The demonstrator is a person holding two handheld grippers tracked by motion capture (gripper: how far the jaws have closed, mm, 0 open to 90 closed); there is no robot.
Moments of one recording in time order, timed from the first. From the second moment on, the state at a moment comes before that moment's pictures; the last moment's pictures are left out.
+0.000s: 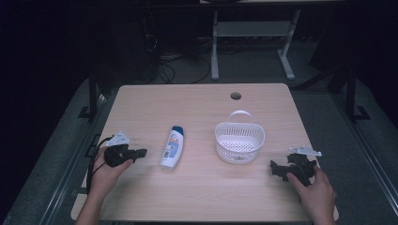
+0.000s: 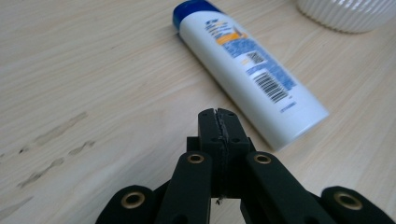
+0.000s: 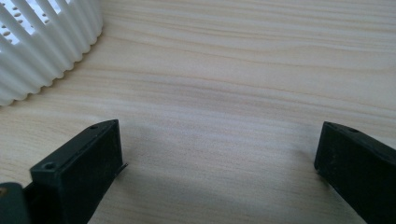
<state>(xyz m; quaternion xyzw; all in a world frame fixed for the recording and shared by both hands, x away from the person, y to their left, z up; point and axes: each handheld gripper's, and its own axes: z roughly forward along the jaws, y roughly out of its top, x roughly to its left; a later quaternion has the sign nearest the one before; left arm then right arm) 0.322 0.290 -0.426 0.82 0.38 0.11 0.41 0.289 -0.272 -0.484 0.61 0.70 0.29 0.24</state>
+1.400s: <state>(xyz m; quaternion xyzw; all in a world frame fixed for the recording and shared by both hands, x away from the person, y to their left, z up) 0.347 0.193 -0.423 0.86 0.29 0.06 0.42 0.289 -0.272 -0.484 0.61 0.70 0.29 0.24</state>
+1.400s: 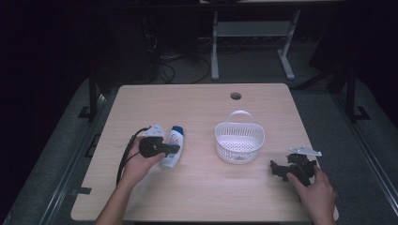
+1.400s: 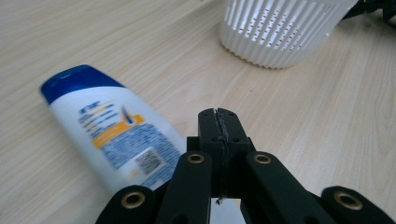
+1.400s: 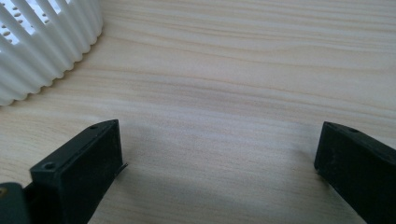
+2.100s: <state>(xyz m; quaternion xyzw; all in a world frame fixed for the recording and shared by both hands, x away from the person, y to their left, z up) 0.344 0.168 -0.450 0.89 0.28 0.04 0.37 0.289 -0.272 -0.484 0.61 0.70 0.29 0.24</state>
